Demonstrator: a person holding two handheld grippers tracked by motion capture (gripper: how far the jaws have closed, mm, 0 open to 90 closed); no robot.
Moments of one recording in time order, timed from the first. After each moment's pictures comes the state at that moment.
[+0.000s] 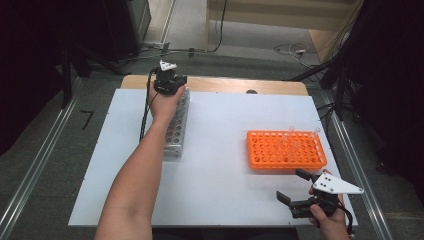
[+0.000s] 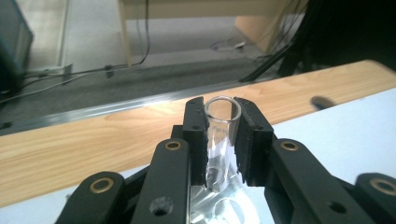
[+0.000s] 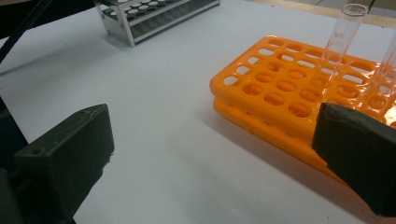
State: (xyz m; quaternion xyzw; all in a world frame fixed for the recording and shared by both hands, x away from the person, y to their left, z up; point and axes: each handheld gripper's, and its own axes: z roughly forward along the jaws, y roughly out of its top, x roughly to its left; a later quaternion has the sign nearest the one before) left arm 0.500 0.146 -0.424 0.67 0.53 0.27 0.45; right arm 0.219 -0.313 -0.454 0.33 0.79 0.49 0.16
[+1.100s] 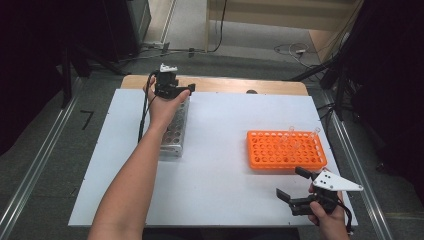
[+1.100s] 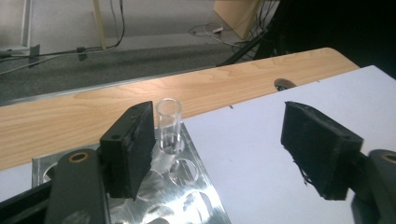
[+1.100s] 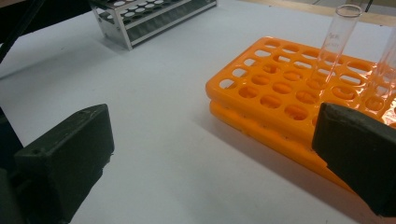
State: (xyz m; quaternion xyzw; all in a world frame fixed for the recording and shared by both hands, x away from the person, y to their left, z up) left arm 0.472 0.143 -0.413 0.68 0.52 0.21 0.47; right arm 0.224 -0.313 -0.453 0.34 0.79 0.49 0.16
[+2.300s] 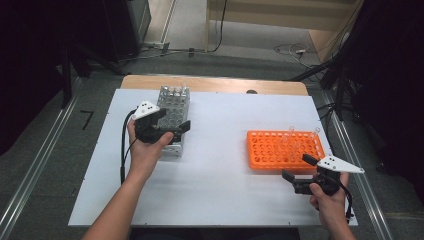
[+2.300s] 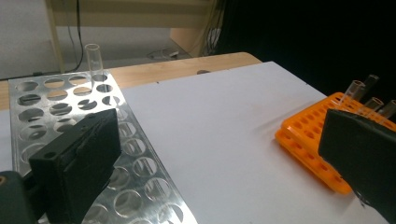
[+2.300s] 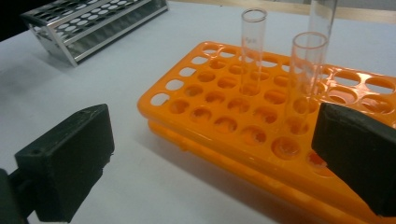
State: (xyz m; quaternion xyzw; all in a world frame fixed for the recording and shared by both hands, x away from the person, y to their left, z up) left arm 0.314 0.152 -0.407 0.68 0.45 0.20 0.55; right arm 0.267 -0.329 -0.456 0.40 0.76 0.48 0.18
